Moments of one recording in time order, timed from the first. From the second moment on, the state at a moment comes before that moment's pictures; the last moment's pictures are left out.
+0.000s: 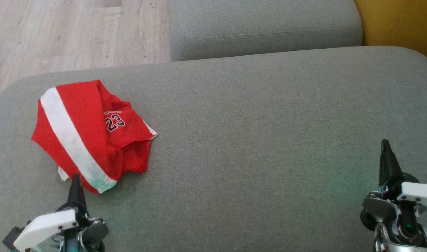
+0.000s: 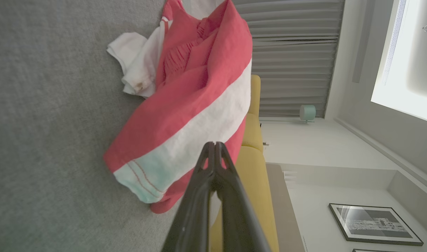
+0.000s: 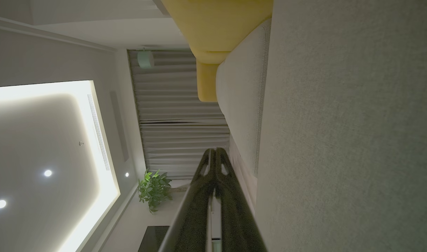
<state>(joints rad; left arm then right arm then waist) -0.06 0.04 0.08 0.28 -1.60 -0.12 0.11 -0.09 -0.05 -0.13 0.28 1.60 0.13 0.11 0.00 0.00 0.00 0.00</state>
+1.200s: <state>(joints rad) -0.06 0.04 0.08 0.28 -1.60 -0.12 0.11 -0.09 -0.05 -0.13 0.28 1.60 0.13 0.11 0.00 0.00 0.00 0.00</state>
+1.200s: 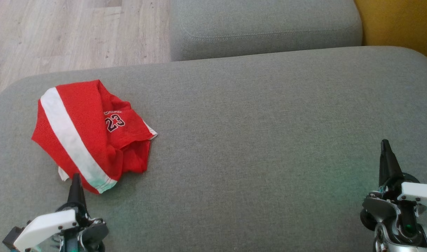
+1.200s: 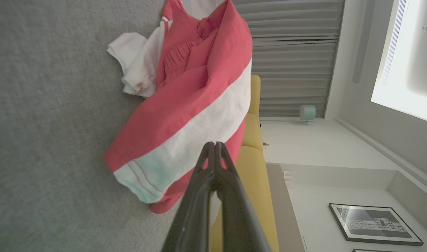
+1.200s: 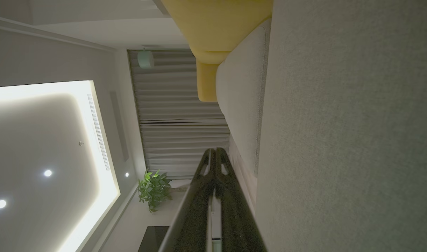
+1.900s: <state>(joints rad) -0.06 0.04 0.08 0.28 -1.60 -0.12 0.11 -0.09 -0.05 -0.13 0.28 1.60 0.13 0.11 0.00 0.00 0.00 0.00</state>
